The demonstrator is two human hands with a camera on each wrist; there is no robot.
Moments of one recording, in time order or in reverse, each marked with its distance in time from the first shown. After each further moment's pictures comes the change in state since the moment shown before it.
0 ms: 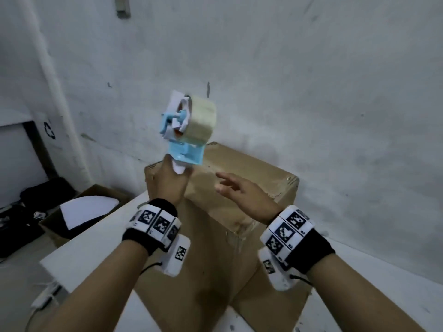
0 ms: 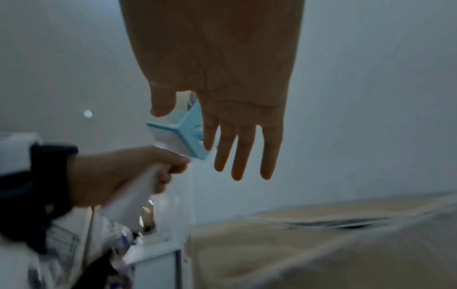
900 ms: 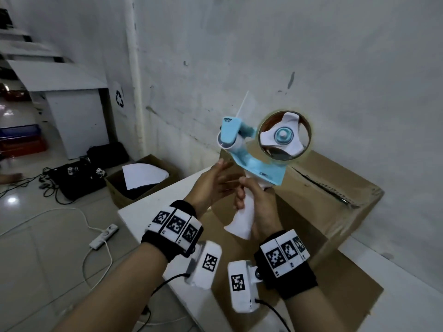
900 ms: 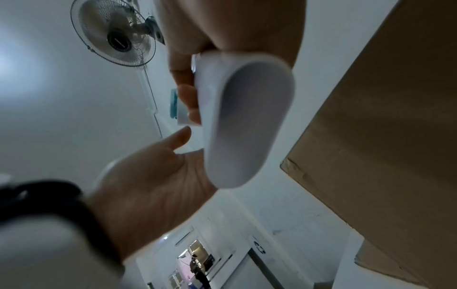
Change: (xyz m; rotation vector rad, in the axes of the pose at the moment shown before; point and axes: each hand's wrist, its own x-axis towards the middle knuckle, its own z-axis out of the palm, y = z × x) left_hand -0.033 -0.054 -0.110 -0.846 -0.435 -0.426; right_hand 0.033 -0.071 0.166 1.154 0.261 0.205
